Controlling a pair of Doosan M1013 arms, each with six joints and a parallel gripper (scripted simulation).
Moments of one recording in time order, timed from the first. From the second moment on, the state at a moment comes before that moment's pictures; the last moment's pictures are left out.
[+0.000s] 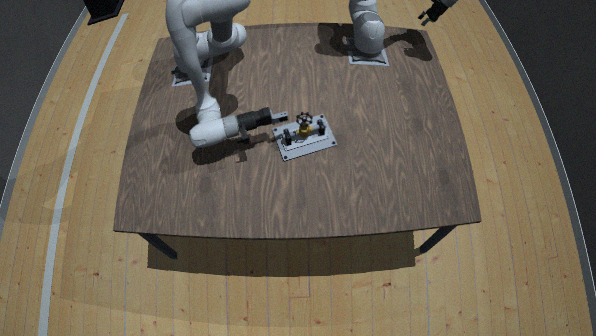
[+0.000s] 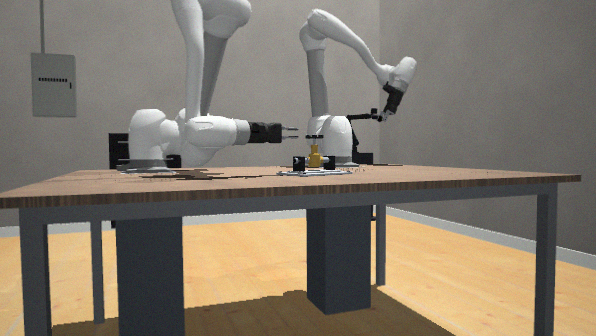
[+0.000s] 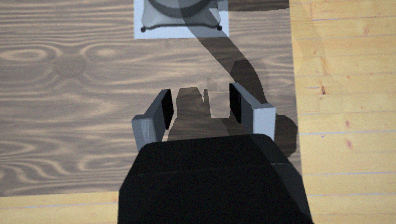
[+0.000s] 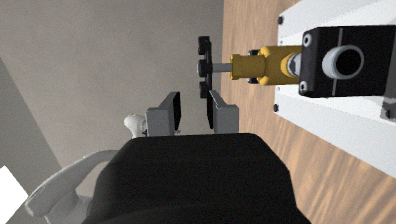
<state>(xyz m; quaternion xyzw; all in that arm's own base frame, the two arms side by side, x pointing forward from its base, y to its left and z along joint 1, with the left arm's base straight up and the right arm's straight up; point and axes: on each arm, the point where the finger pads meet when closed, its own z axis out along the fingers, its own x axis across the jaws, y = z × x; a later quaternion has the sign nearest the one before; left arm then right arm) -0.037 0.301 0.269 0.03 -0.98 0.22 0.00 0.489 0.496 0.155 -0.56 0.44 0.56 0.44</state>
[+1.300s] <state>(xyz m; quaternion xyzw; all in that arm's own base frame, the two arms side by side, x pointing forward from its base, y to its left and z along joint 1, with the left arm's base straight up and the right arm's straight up) -0.037 0.301 0.269 0.03 -0.98 0.22 0.00 0.489 0.496 0.142 -0.56 0.44 0.56 0.44</state>
